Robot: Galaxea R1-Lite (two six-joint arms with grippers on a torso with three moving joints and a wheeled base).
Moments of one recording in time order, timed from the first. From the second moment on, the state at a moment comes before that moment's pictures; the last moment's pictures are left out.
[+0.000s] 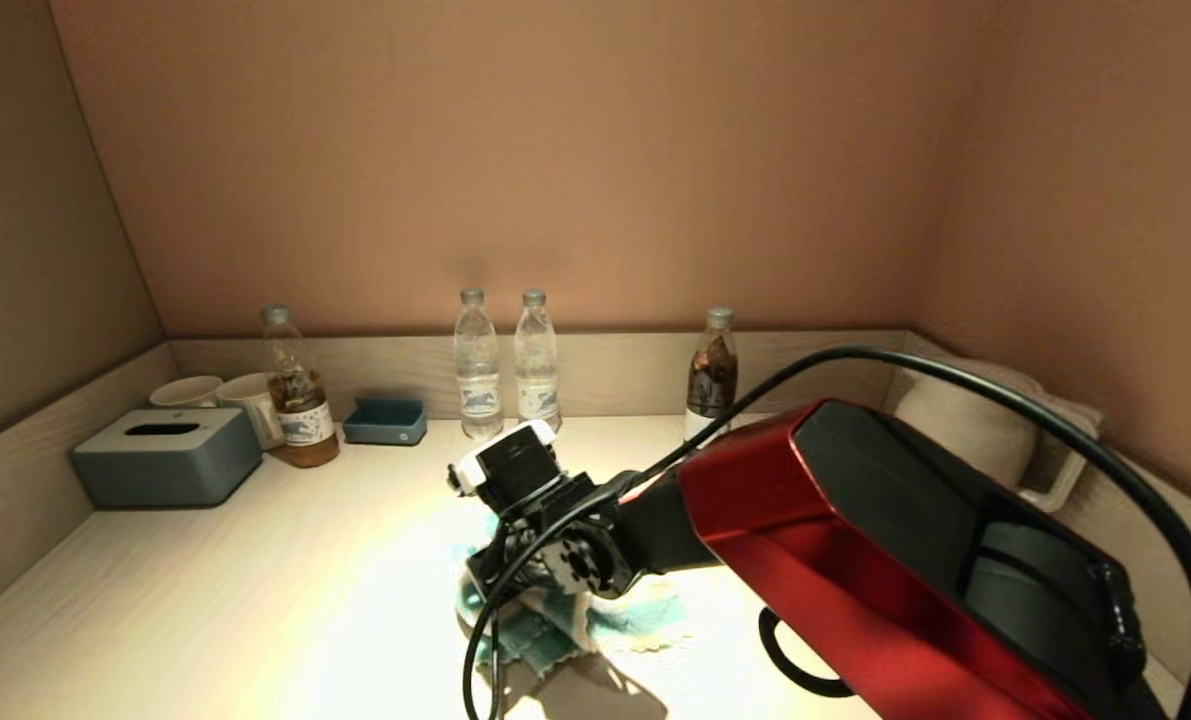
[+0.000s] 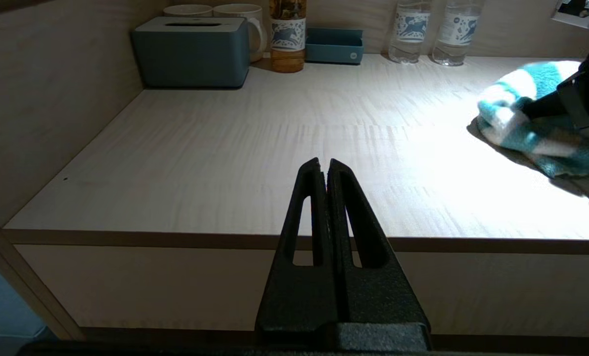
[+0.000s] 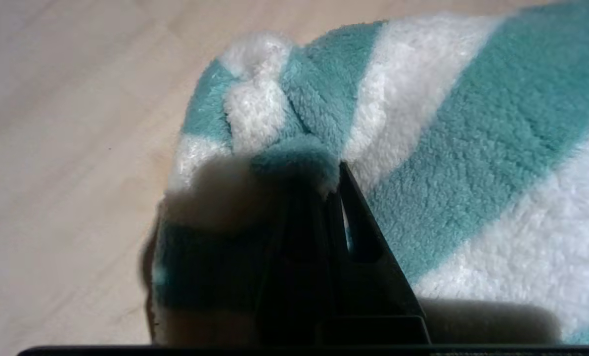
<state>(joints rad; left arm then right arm) 0.02 0.00 0.00 -0.01 0.01 -0.04 0.82 2.37 -1.63 0.03 -0.12 0.03</state>
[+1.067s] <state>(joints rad) 0.02 0.00 0.00 -0.01 0.01 -0.04 0.96 2.29 -1.54 0.03 -0.05 0.01</state>
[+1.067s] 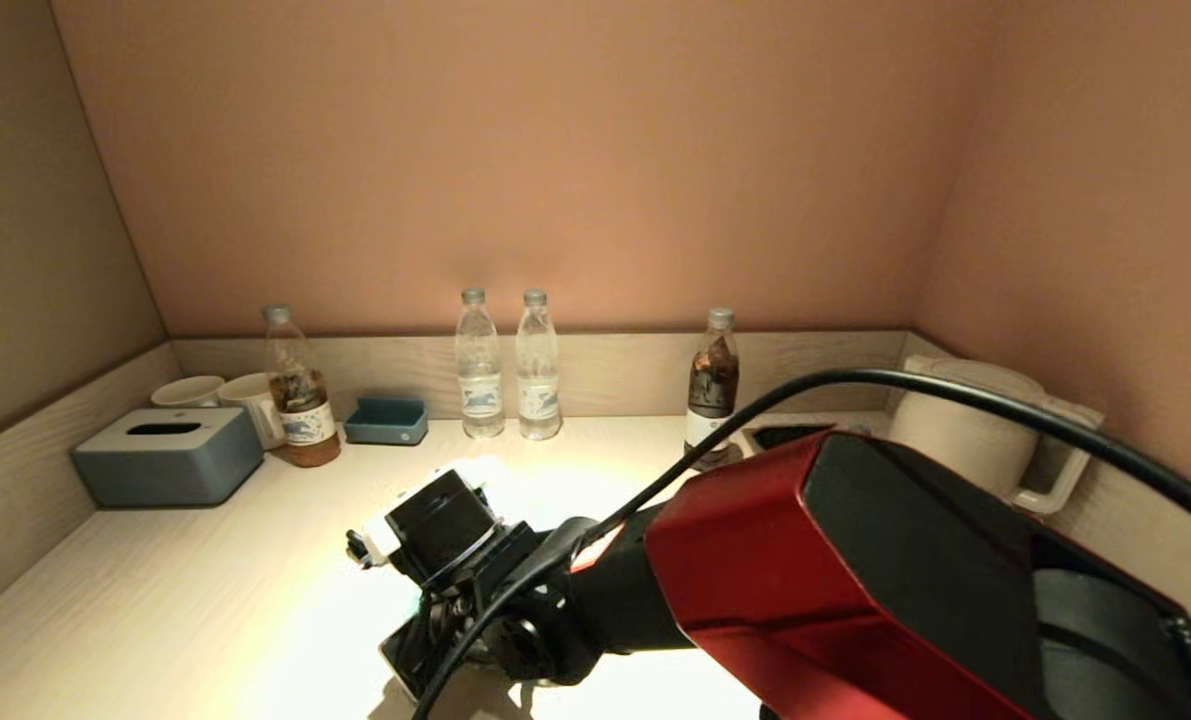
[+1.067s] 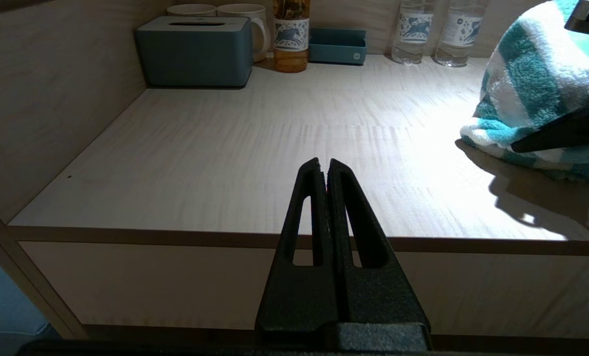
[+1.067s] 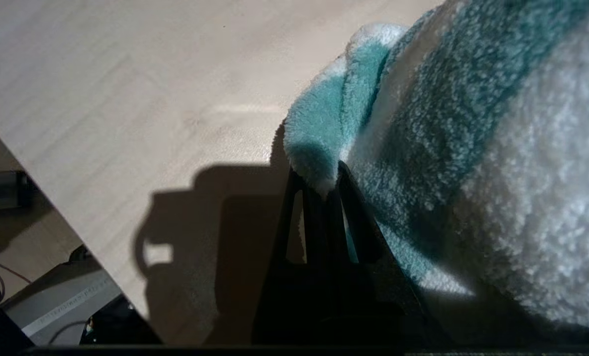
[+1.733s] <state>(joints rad) 0.02 0.00 0.00 -0.01 0.01 -0.04 0.87 2.17 -1.39 0.02 -0.04 0.03</state>
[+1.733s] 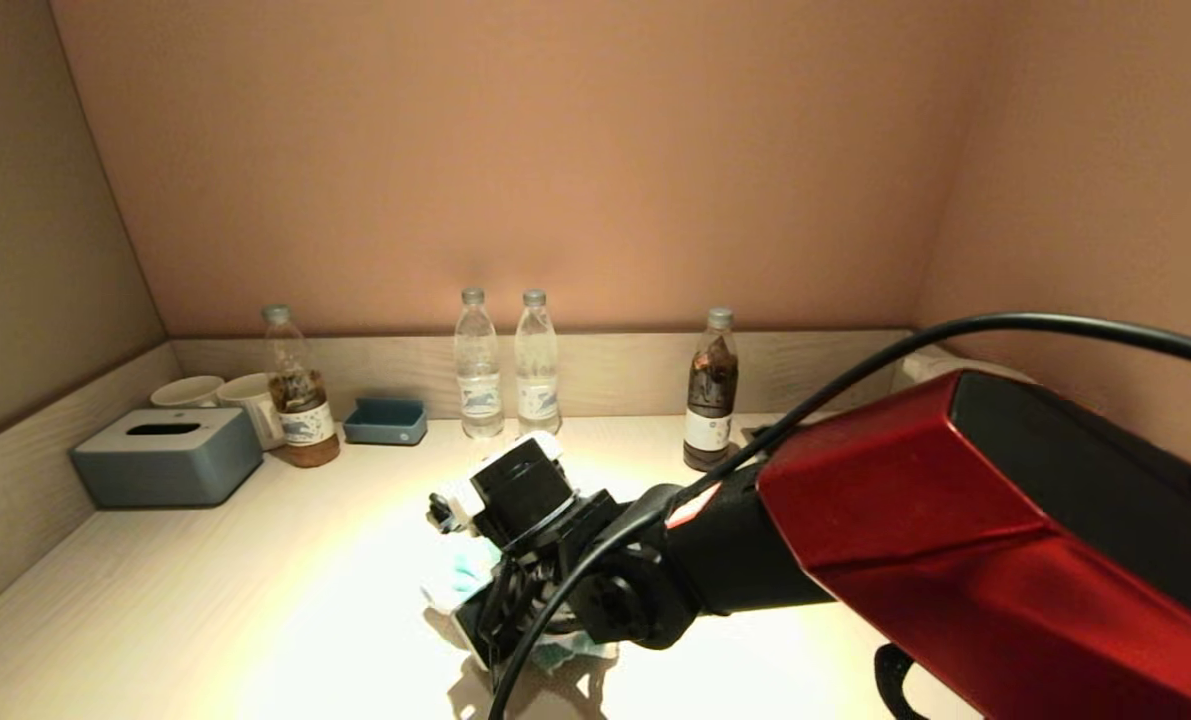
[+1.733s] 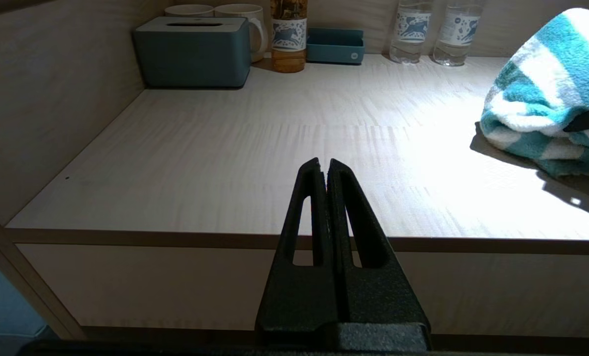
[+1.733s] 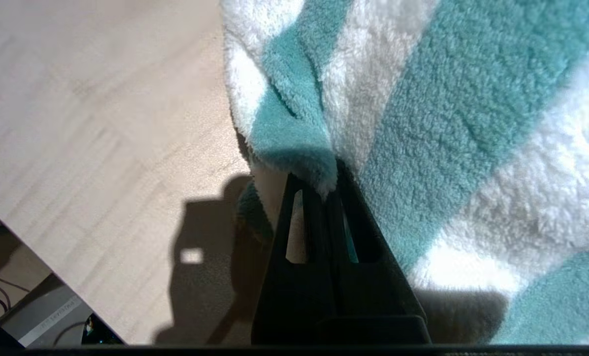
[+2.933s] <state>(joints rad) 0.02 0.00 0.00 -0.01 0.01 -0.04 0.78 2.37 -1.54 -0.05 -0.03 0.06</state>
